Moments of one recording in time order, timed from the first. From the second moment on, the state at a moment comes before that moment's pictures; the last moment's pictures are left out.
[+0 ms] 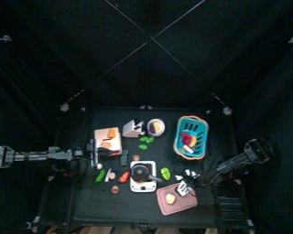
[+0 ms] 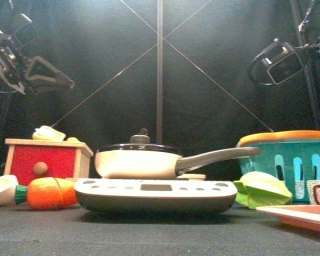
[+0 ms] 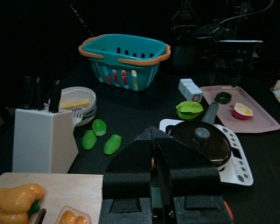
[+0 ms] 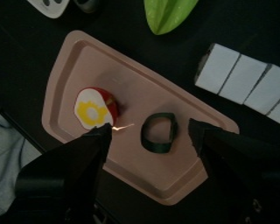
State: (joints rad) left arm 0.17 -0.89 1.32 0.00 -0.30 0.00; right arm 0.42 -0.31 0.85 -0.17 0.64 1.35
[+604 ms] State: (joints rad) left arm -0.02 -0.89 1.25 -0.33 0.24 0.00; right arm 0.33 -0.29 0.79 -0.60 0.55 1.35
